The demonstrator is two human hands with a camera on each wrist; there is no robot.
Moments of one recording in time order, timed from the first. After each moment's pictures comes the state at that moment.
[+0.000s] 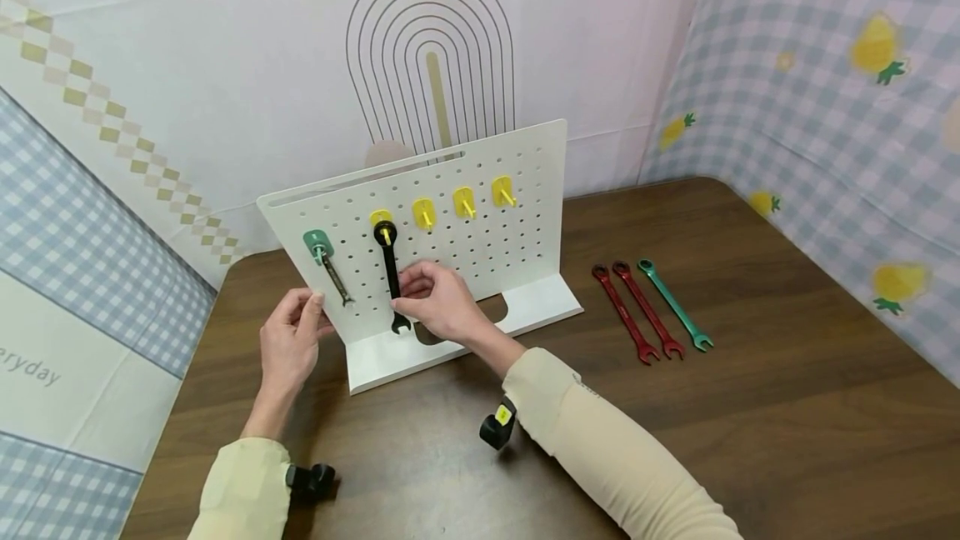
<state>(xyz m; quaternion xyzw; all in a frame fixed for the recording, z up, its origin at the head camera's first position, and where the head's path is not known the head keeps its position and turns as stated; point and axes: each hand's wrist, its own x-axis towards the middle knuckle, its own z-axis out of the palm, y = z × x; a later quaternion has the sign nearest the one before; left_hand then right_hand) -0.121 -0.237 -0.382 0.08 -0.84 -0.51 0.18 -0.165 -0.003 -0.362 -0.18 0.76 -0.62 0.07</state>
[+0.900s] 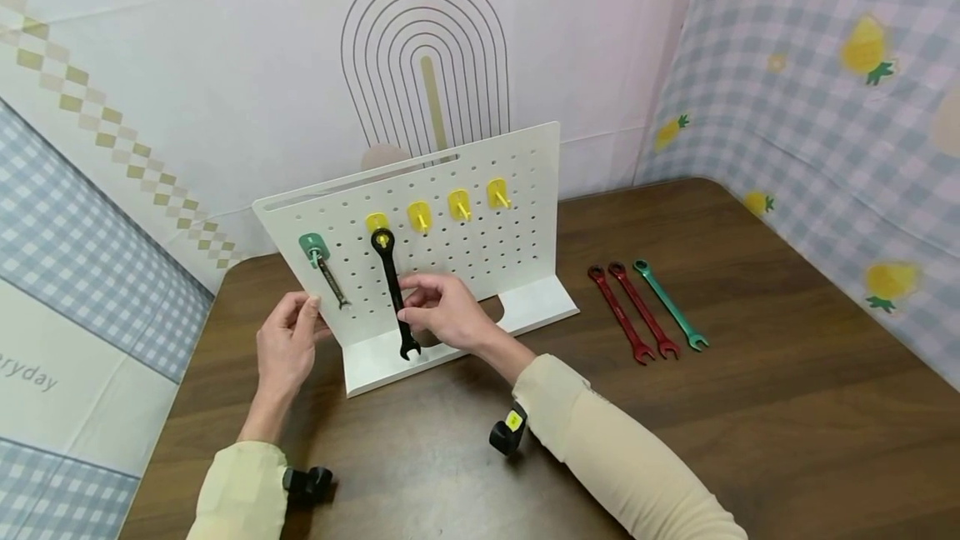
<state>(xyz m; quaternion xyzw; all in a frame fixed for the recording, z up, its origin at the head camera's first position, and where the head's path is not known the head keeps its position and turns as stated) -0.121 -0.236 -0.382 0.08 -0.84 -0.51 0.19 -0.159 0.012 -0.369 -0.20 0.72 -0.66 0.14</state>
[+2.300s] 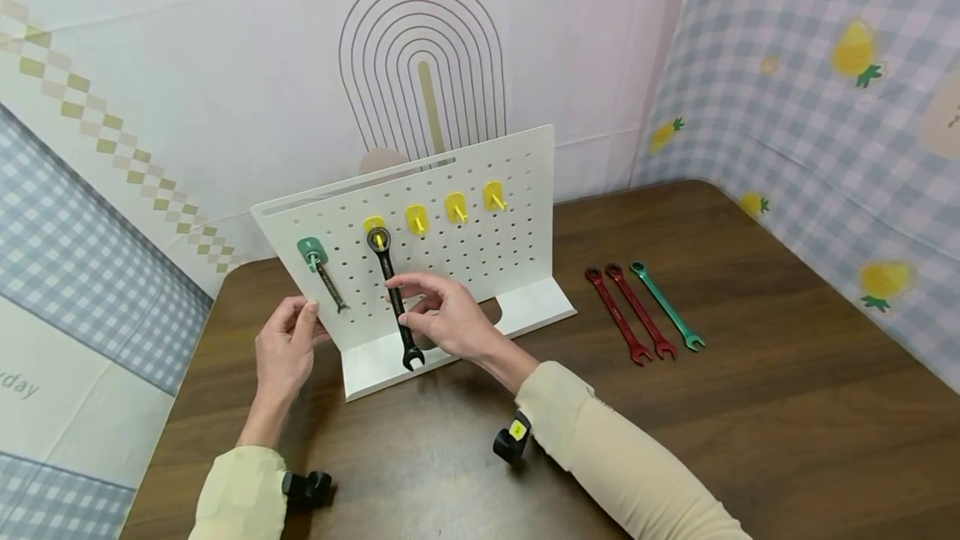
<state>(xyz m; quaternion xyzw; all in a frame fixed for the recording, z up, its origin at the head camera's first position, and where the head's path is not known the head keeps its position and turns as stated) -0.118 -0.234 -0.385 0.08 -0.84 -0.50 0.19 -0.147 0.018 -0.364 -0.24 0.72 -0.65 0.09</state>
